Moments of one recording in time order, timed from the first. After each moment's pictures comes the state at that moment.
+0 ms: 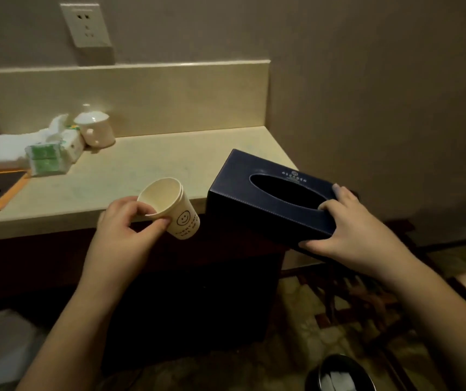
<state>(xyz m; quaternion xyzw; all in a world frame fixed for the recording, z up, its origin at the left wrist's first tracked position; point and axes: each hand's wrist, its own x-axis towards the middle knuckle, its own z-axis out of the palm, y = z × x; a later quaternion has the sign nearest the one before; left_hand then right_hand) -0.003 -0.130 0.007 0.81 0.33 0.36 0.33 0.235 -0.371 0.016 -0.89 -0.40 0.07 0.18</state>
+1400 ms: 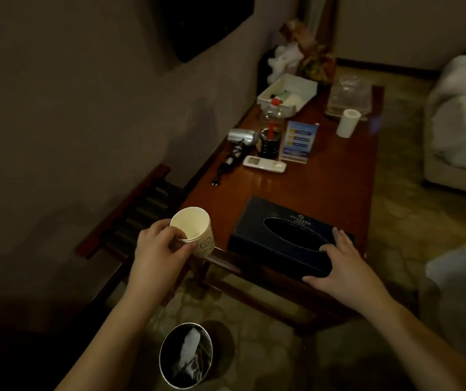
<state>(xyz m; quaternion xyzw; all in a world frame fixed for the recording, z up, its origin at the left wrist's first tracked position) 0.463 -0.682 -0.127 0.95 -0.04 0.01 0.30 0.388 -1.004 -0.183 -0.96 0.11 0.12 0.22</state>
